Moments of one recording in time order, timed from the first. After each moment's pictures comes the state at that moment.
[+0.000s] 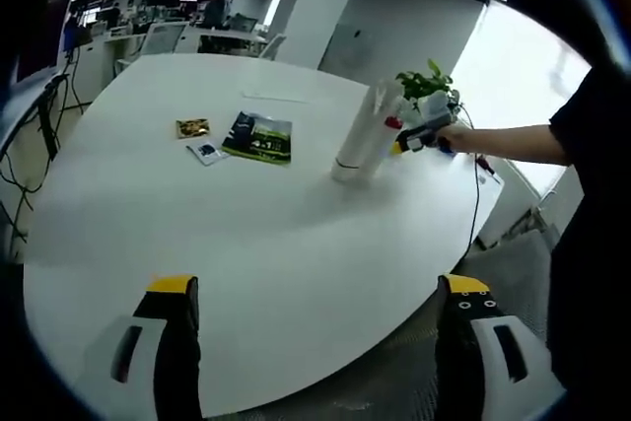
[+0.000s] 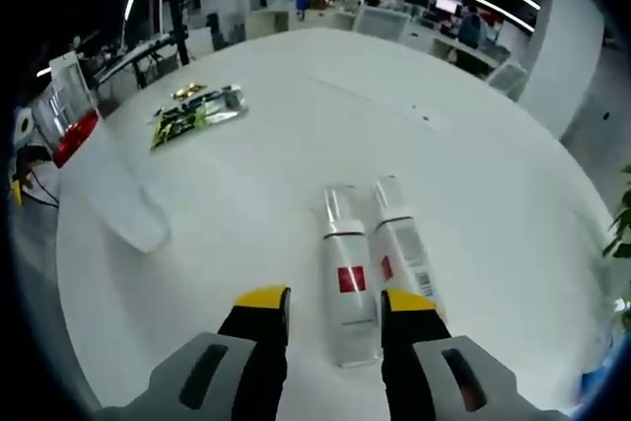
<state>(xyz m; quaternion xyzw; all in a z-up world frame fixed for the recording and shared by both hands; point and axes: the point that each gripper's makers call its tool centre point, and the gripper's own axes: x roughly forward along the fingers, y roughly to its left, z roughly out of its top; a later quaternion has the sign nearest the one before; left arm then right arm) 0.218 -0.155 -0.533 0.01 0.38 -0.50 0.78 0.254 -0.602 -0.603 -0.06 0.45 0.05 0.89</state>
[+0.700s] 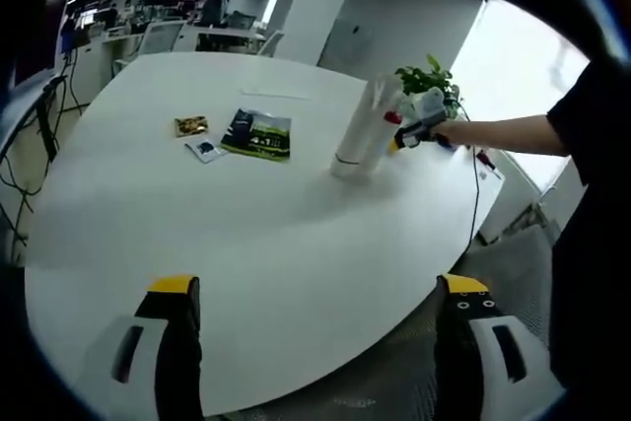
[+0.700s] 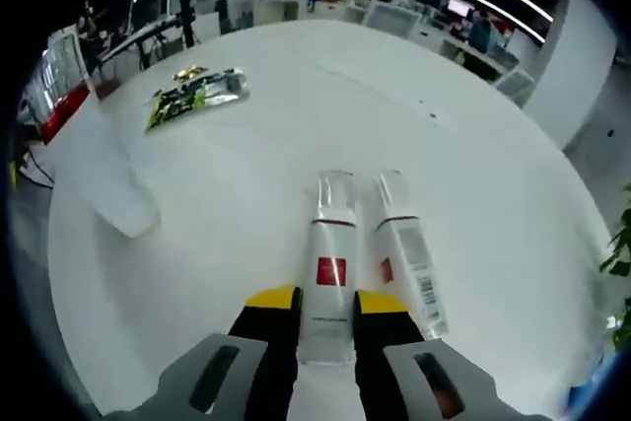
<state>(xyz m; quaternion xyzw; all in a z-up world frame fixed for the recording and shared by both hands) 0.217 -0.155 -0.534 0.02 0.38 -0.50 0.78 0.259 -0.603 -0.618 -0.09 0.47 0.07 0.87</state>
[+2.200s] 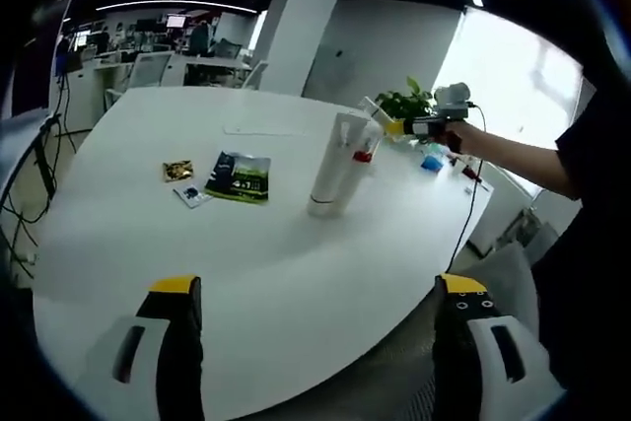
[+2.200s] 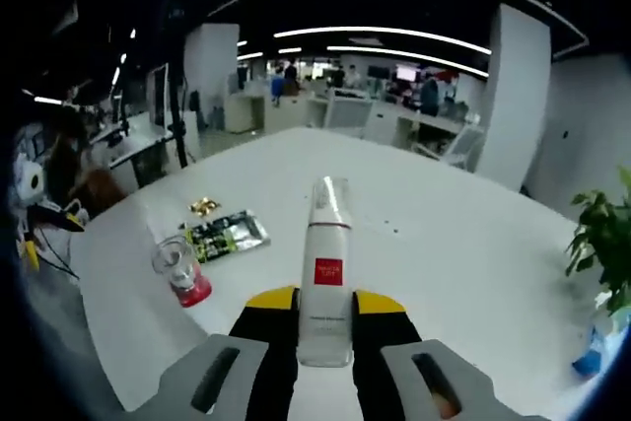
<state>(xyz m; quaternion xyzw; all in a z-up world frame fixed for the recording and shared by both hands) 0.207 -0.167 -0.480 0.00 0.32 -0.53 0.79 0.249 -0.553 -0.442 -0.04 0.26 0.01 0.97</state>
